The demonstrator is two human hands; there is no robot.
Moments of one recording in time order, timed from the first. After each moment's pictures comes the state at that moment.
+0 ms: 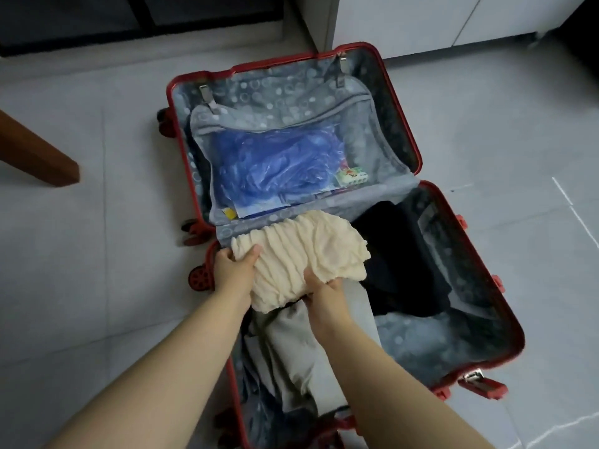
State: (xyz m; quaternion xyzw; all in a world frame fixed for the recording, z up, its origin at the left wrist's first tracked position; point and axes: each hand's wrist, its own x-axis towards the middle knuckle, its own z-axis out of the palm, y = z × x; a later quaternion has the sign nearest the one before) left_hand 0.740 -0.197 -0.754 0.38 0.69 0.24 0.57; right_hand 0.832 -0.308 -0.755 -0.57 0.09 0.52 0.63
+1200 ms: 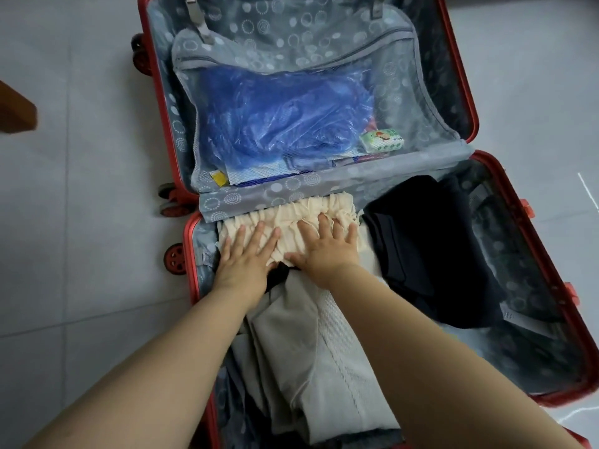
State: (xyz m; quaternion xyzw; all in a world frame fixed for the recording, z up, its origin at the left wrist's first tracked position) left_hand 0.736 -0.197 -0.862 0.86 0.44 -0.24 0.14; right_hand 0.885 -0.244 -0.843 -0.77 -0.53 0.30 -0.17
